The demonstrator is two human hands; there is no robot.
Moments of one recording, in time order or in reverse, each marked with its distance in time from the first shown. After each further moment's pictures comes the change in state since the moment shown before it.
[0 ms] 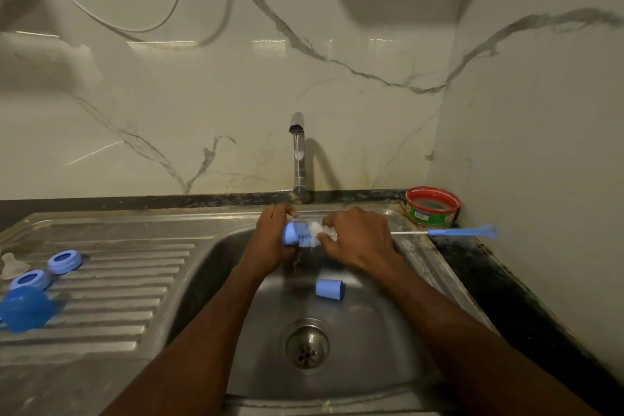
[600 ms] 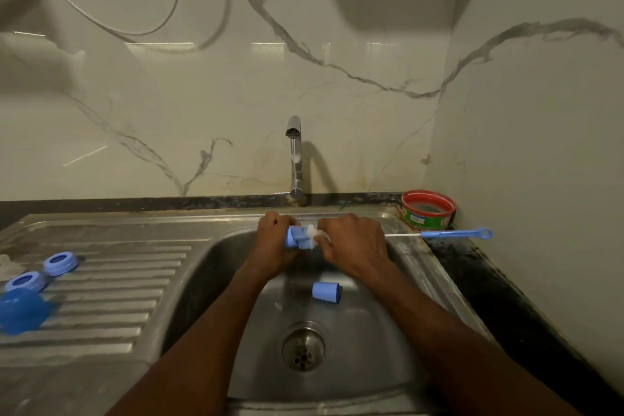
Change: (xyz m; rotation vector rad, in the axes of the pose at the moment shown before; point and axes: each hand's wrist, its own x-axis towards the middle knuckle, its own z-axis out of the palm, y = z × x) left_hand -0.001 0.006 0.013 0.108 -0.072 -0.118; right_hand -0.003 -0.004 0.001 -0.076 0.014 -0.035
